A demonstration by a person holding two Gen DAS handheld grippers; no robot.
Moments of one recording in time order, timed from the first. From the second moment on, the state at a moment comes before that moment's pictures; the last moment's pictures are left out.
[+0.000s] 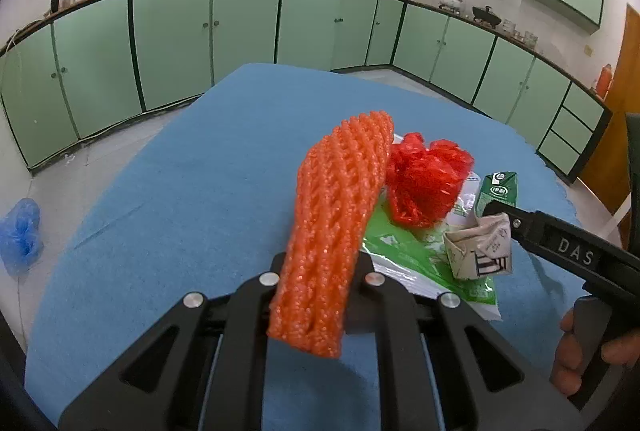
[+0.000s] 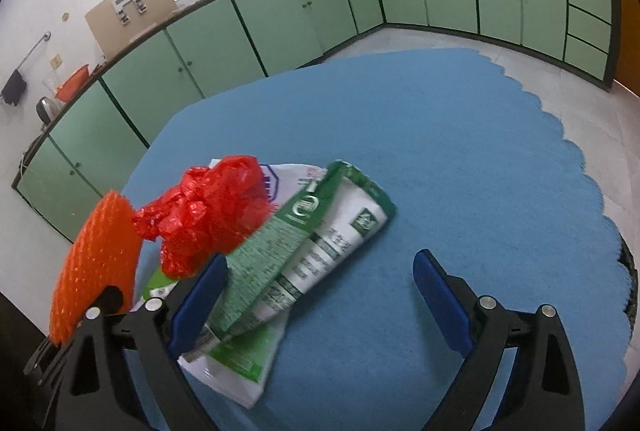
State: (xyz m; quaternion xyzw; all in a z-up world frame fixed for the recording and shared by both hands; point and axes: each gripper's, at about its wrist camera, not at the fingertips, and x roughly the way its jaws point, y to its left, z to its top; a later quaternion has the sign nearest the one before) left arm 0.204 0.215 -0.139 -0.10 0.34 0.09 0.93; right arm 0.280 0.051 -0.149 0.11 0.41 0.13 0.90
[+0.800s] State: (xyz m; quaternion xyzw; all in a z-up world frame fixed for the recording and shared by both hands) left arm 0.213 0.211 -0.135 -0.10 0.34 0.09 0.93; right arm 0.285 0.056 -0.127 0.08 0.42 0.19 0.88
